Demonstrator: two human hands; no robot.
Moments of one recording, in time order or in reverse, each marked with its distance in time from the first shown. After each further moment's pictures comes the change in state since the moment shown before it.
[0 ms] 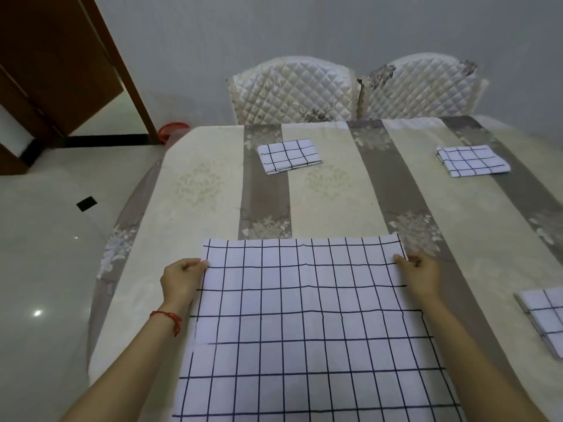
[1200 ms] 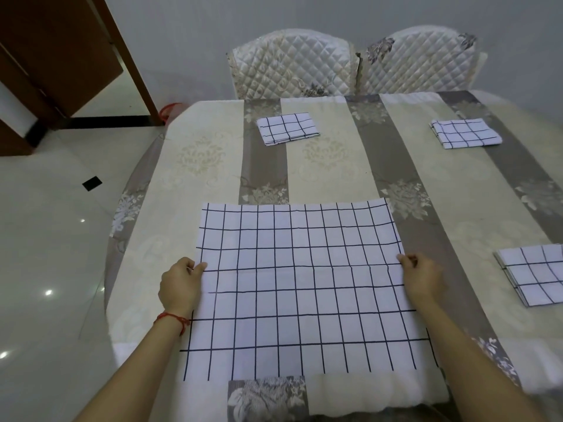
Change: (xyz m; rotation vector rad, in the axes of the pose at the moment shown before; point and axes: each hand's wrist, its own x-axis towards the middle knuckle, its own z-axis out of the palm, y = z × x) left_hand -0.066 -0.060 -0.020 0.383 0.101 0.143; right_hand -0.074 0.035 -0.028 -0.351 0.089 0.005
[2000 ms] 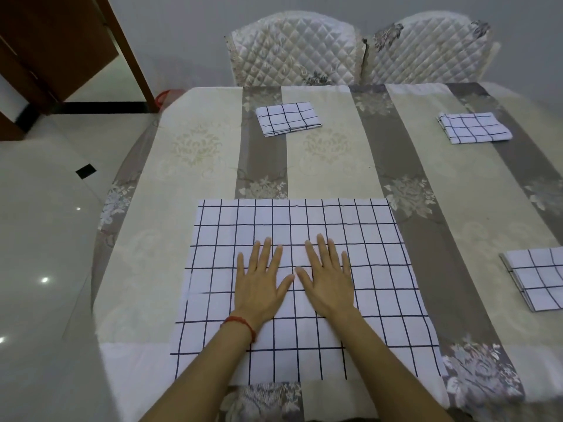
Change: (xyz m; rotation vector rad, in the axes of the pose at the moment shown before) left_hand -0.062 0.051 0.094 0.571 -0.270 0.642; right_hand -0.090 -0.073 0.082 -0.370 -0.347 -0.643
